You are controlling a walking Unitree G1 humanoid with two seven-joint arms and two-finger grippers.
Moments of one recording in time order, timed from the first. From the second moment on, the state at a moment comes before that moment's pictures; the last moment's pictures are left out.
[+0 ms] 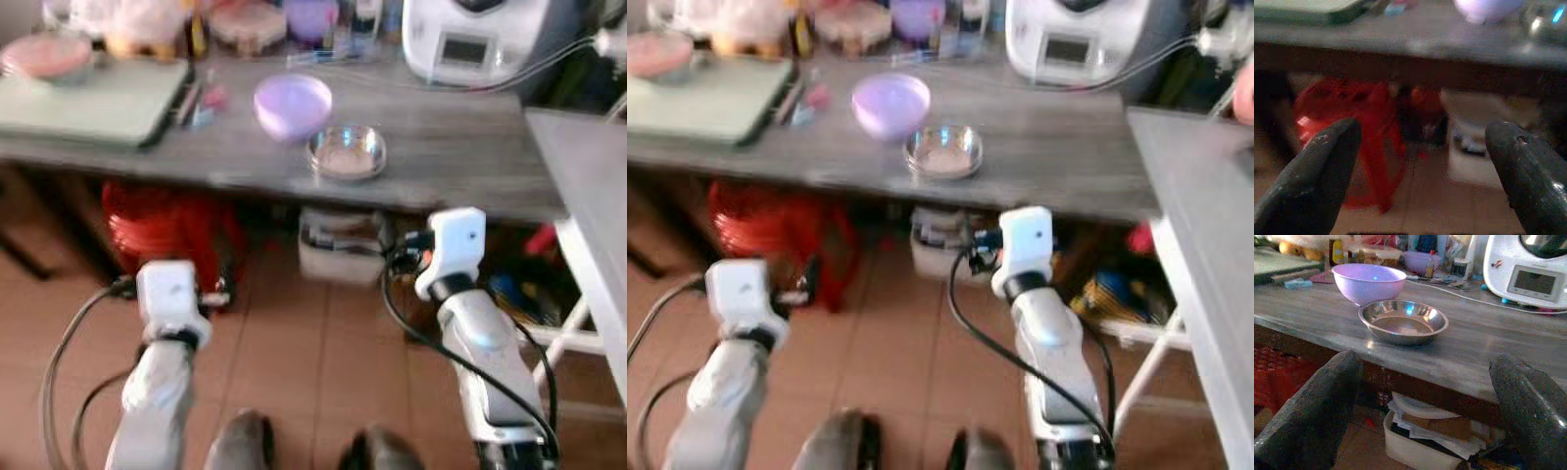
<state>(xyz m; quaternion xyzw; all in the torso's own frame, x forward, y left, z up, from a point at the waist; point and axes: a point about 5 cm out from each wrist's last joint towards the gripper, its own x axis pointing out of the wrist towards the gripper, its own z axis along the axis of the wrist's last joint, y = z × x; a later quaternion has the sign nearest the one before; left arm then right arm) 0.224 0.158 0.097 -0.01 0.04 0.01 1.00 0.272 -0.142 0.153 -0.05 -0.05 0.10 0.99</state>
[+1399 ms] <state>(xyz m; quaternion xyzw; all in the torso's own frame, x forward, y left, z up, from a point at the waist) 0.232 0.140 0.106 -0.02 -0.02 -0.05 1.00 0.275 -0.160 0.128 -0.02 -0.03 0.04 1.00</state>
